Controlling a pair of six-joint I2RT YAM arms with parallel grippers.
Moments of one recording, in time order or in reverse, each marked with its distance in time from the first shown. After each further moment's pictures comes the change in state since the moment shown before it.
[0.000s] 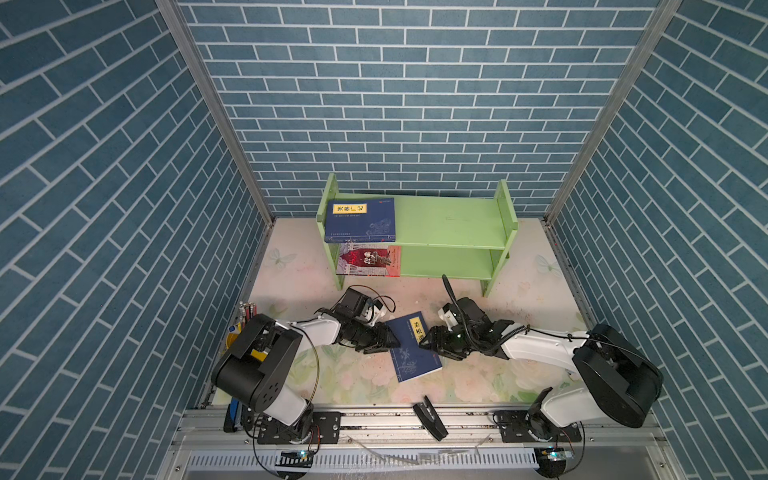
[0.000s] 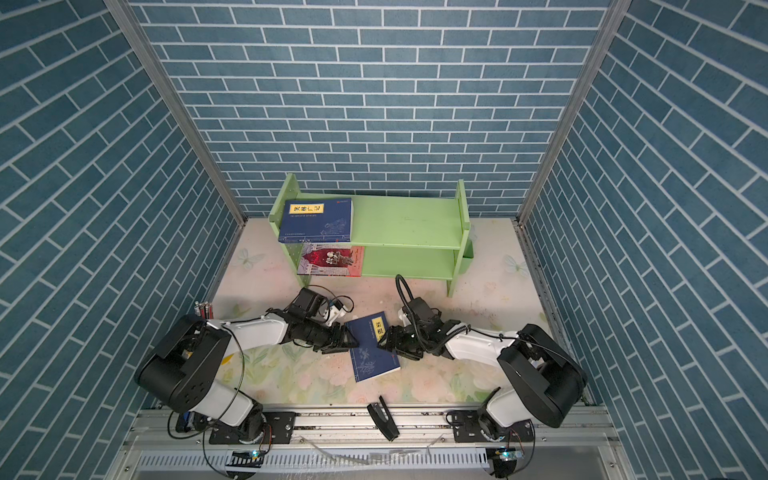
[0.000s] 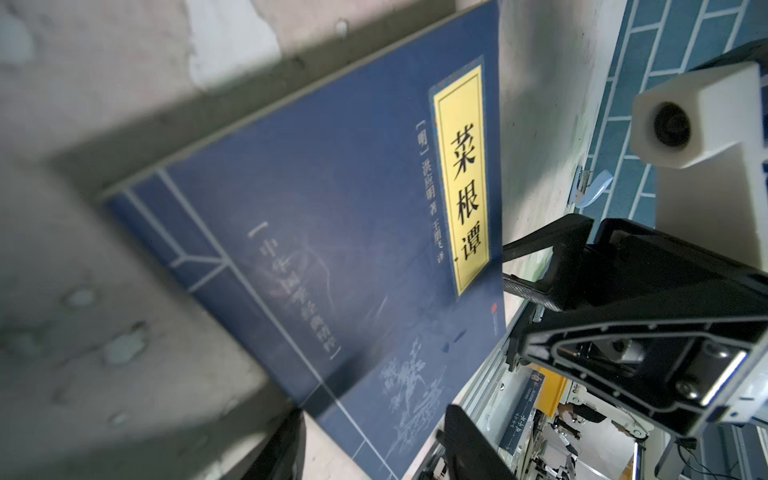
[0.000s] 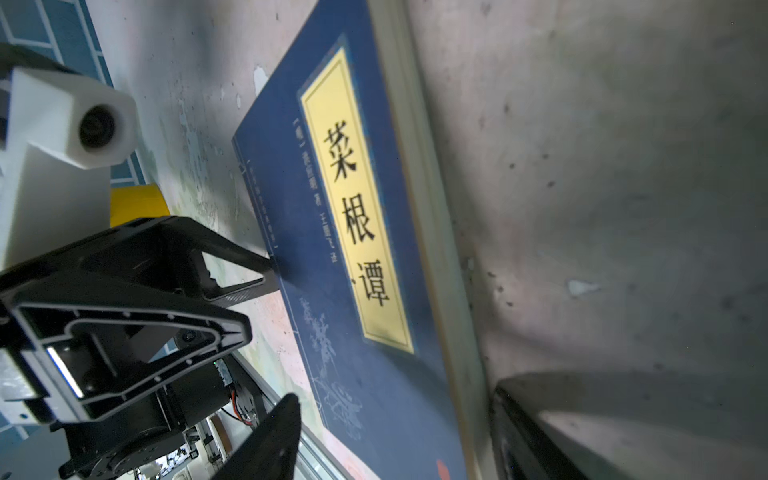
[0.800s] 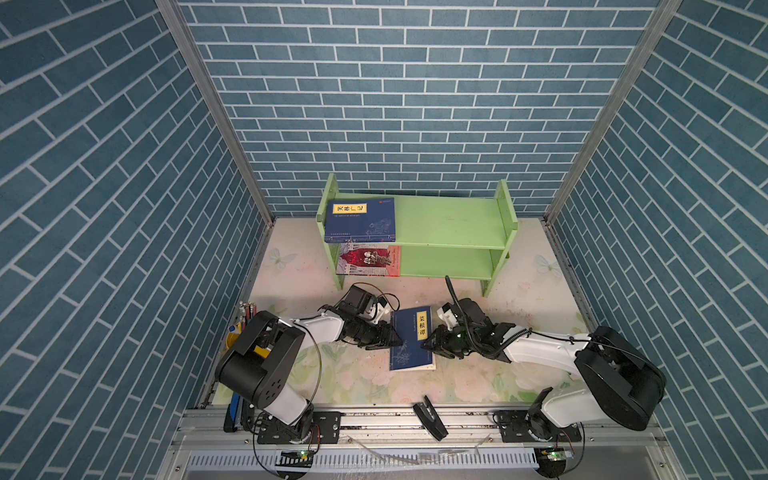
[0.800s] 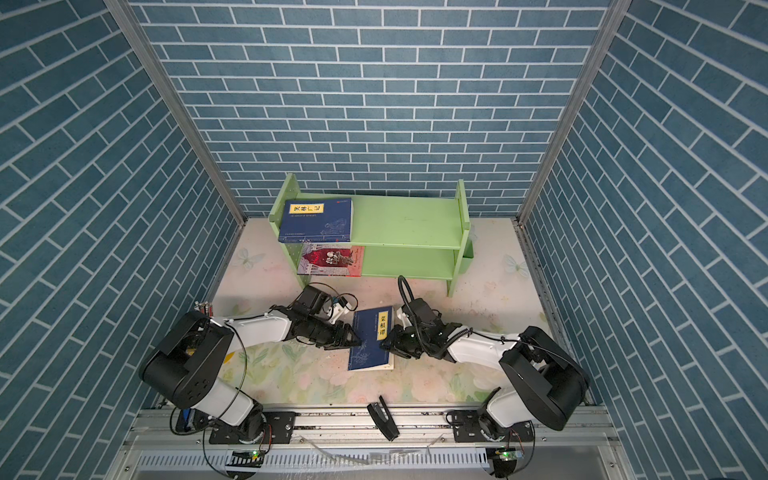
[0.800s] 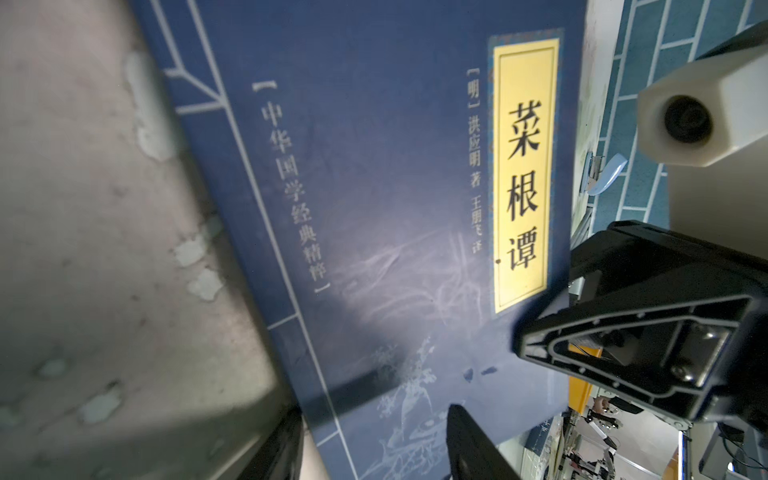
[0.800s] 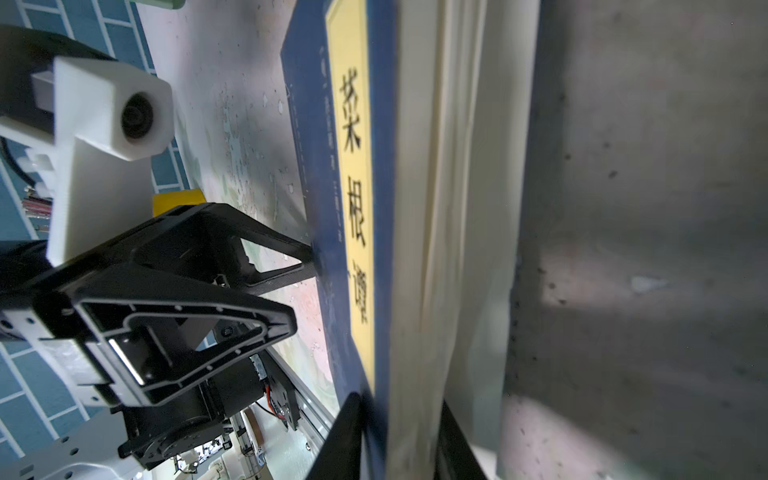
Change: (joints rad) left arm -0.016 0.004 0.027 -0.016 -0.041 0.069; right arm 0.006 -0.026 -0.033 0.089 -0.019 0.076
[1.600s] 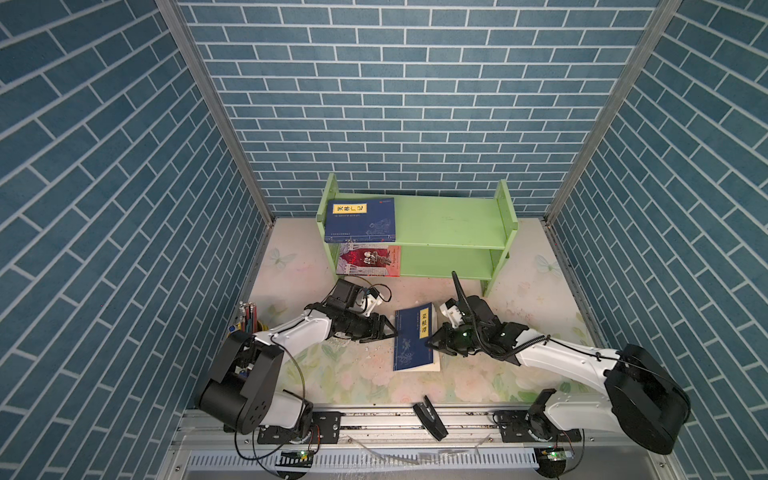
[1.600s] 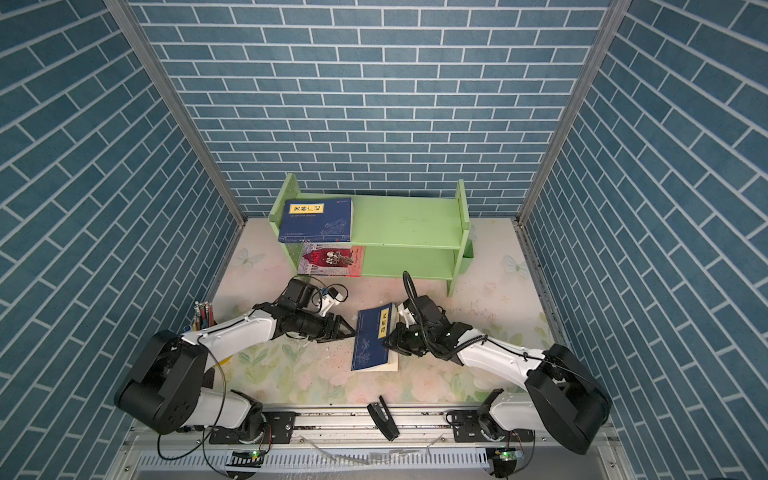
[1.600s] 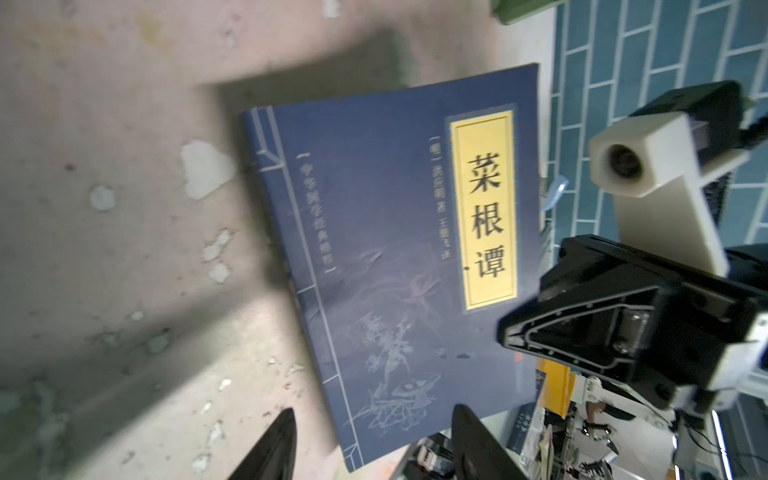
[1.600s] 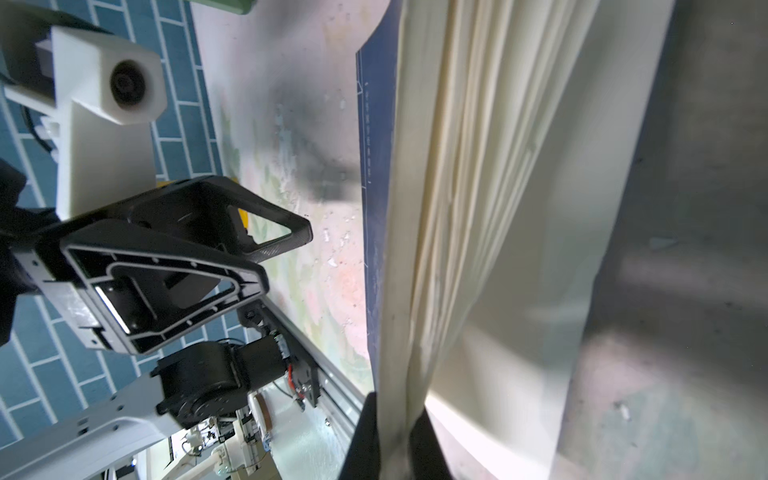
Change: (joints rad) left arm 0.085 -0.190 0.027 -0.110 0.093 0.028; right arm 0.000 -0.177 0.040 -0.134 -0.028 -0.037
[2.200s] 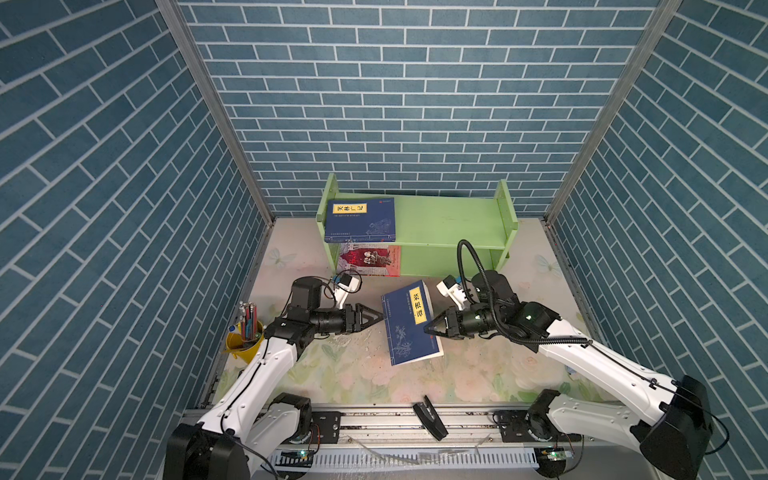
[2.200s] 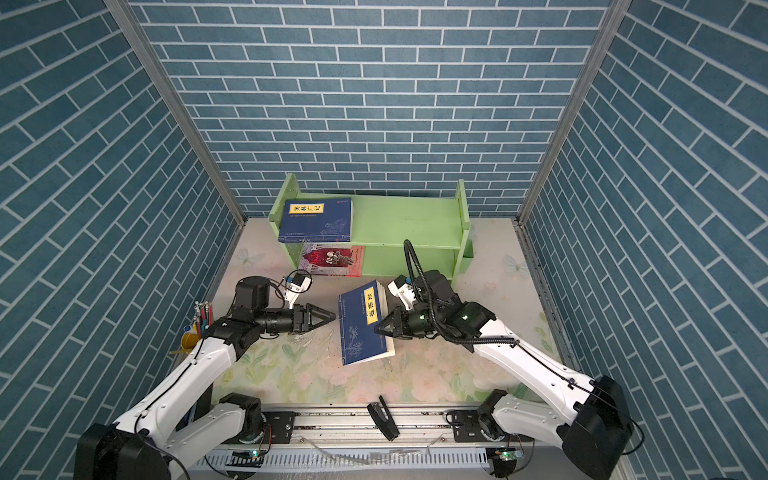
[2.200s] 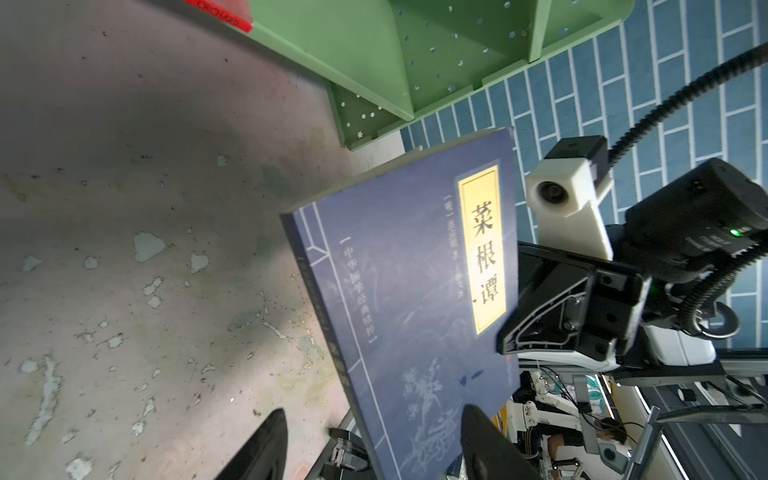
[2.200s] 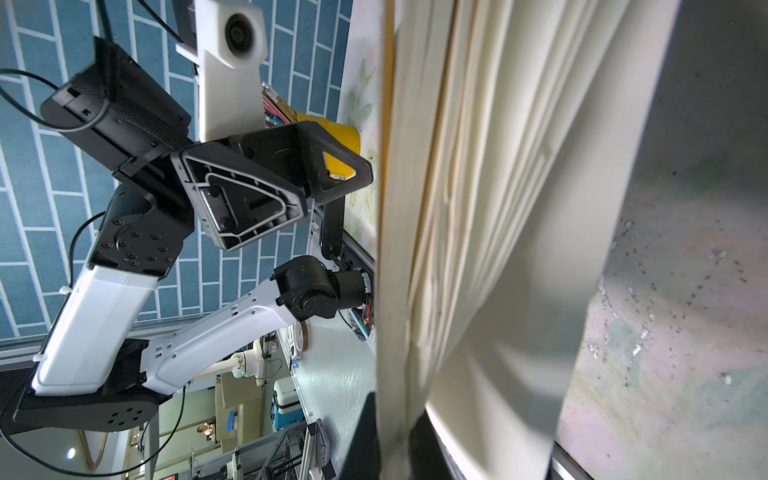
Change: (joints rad) left arm 0.204 -0.404 -0.077 0.006 0.222 -0.119; right arm -0.031 -0.131 0.305 -0.367 -0.167 -0.197
